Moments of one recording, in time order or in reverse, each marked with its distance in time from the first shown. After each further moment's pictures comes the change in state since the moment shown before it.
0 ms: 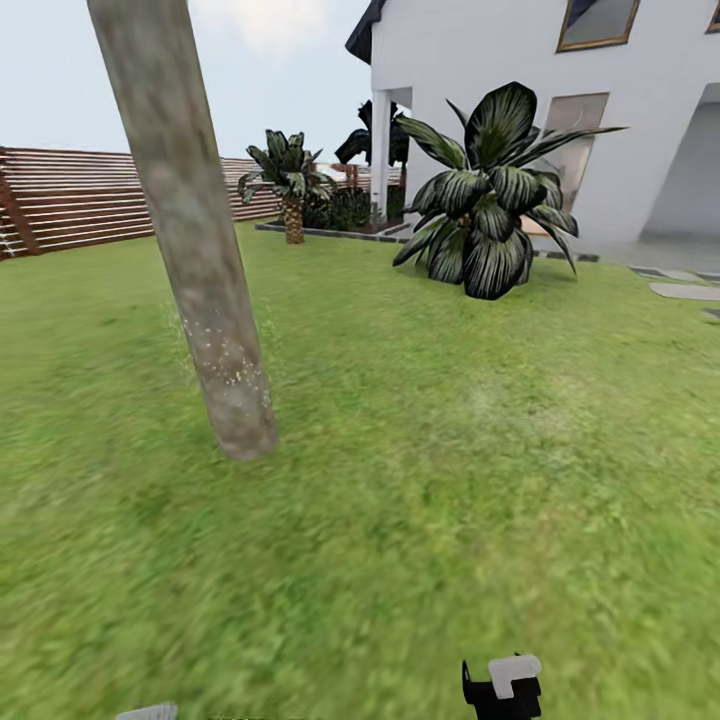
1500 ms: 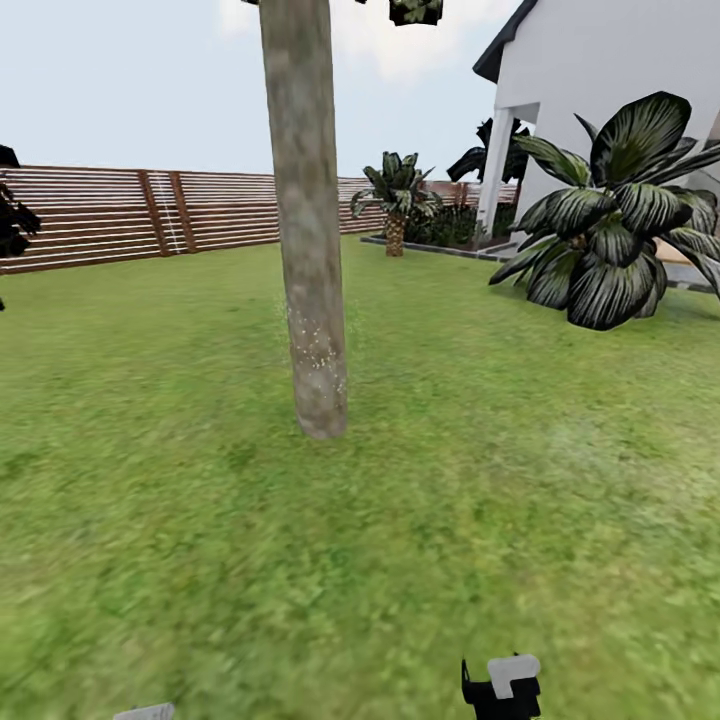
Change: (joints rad) left arm 0.000 0.005 0.000 0.001 0.000 0.001 0.010; right arm 0.000 0.002 0.000 0.000 0.000 0.000 -0.002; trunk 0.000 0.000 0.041
